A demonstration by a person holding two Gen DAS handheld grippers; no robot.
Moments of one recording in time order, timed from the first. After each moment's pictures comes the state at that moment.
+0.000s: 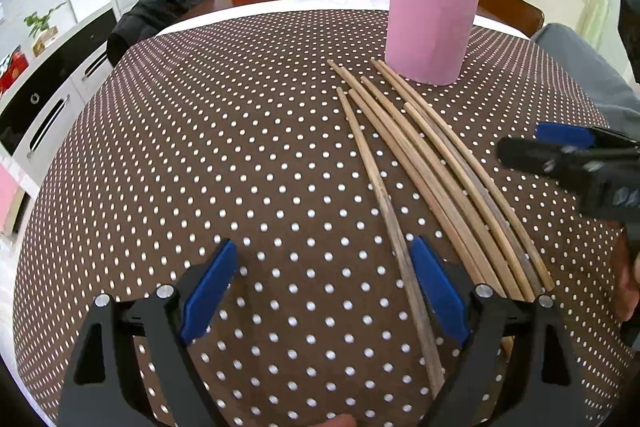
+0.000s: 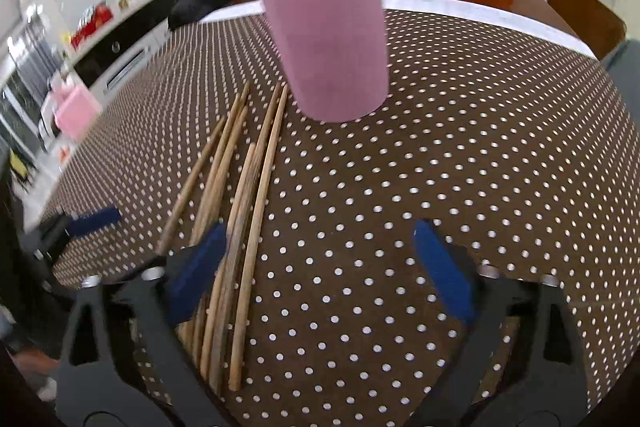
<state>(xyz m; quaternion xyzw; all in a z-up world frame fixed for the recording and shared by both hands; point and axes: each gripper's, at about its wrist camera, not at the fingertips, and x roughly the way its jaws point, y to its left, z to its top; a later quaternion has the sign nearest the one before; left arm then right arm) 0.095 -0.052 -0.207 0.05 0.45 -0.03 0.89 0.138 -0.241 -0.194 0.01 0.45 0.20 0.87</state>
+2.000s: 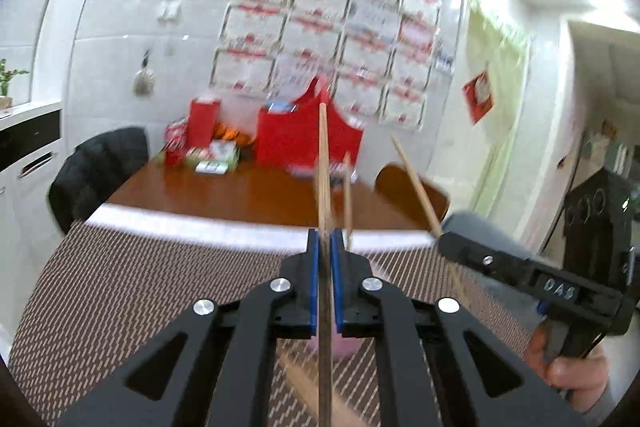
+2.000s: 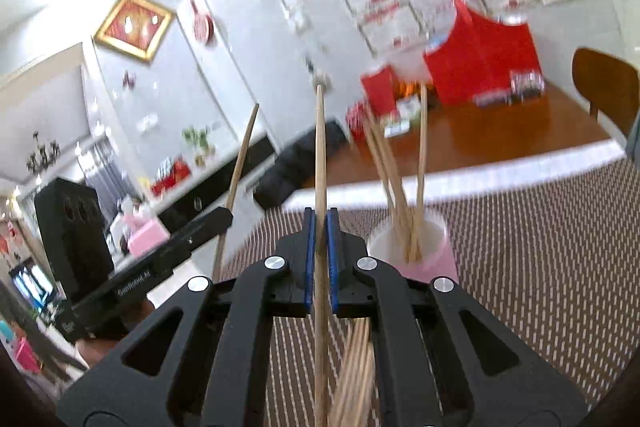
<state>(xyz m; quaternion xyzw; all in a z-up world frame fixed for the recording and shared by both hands) 0.166 -0.026 -0.044 -0.08 0.15 -0.20 0.96 0.151 -0.260 -0.053 0.19 0.19 0.28 0.92</state>
